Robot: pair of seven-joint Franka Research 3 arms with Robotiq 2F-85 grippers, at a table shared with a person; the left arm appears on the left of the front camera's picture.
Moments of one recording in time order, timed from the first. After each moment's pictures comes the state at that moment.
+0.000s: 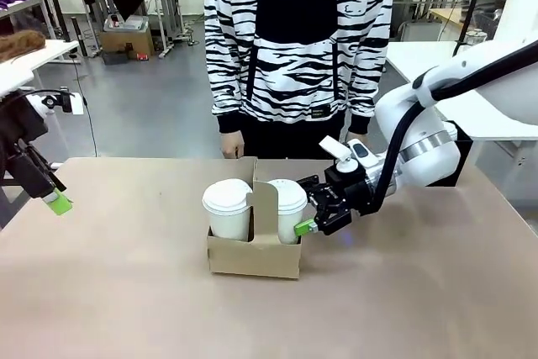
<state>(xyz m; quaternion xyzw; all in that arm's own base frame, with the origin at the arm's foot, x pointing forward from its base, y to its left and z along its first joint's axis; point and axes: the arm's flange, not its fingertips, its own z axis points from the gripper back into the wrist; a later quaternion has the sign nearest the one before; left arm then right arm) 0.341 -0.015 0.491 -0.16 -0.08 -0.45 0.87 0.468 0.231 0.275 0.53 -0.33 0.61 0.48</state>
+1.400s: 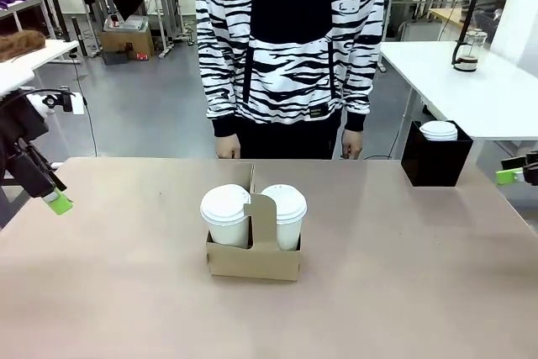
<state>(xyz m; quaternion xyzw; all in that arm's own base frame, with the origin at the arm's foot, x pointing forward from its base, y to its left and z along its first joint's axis) 0.340 -0.016 0.491 -0.16 -0.08 -0.45 0.87 0.359 -0.113 0.418 0.30 -0.37 0.30 0.82</state>
